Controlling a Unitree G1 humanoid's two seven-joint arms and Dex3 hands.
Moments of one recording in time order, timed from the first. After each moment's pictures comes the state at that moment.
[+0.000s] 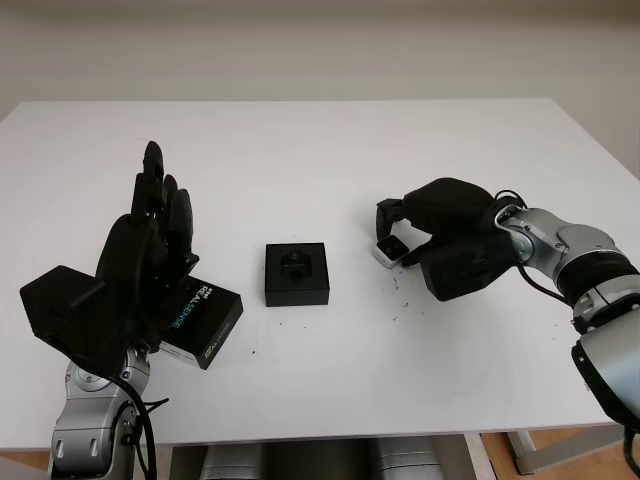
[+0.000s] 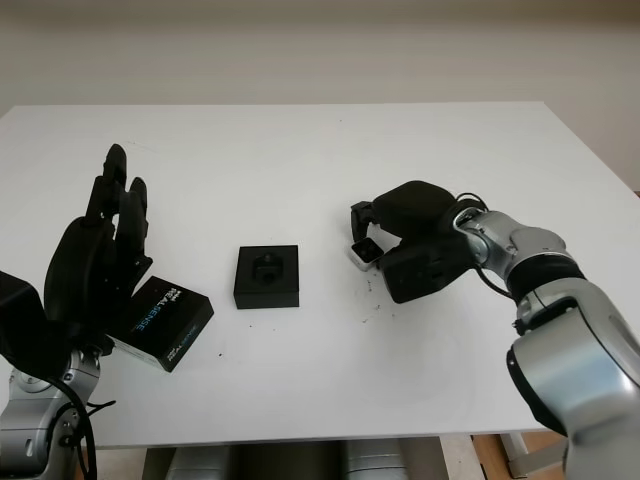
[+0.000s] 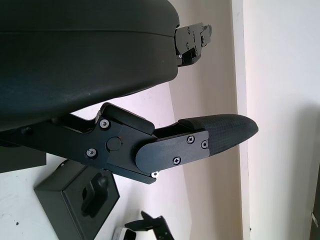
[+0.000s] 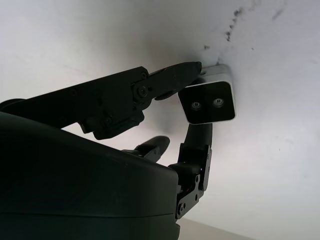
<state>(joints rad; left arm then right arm) -0.04 0.19 0.18 -0.33 -0.16 0.20 -0.10 -1.04 -0.59 0.57 1.24 -0.72 -0.66 0.07</state>
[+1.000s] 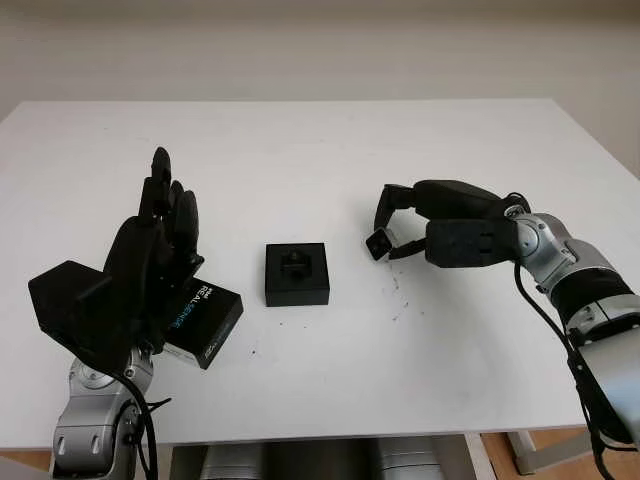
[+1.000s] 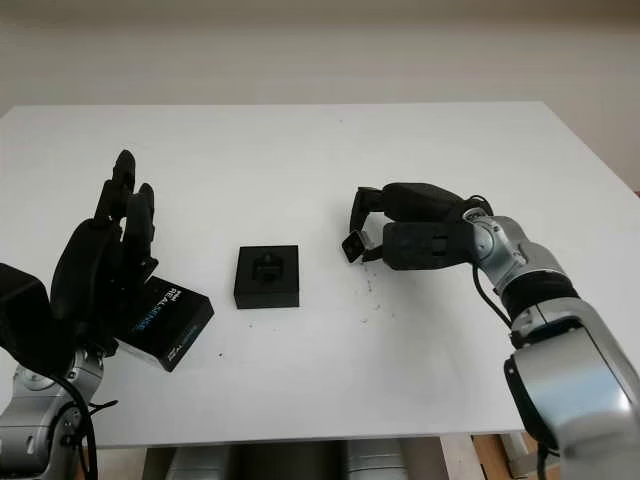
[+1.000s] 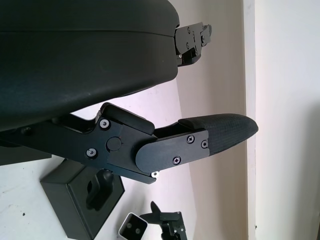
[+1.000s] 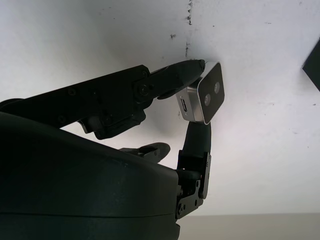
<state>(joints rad) -0.04 0.19 0.17 -0.35 -0.17 0.26 -0.10 -0.93 -0.57 0.41 1.16 -0.54 -0.60 0.17</state>
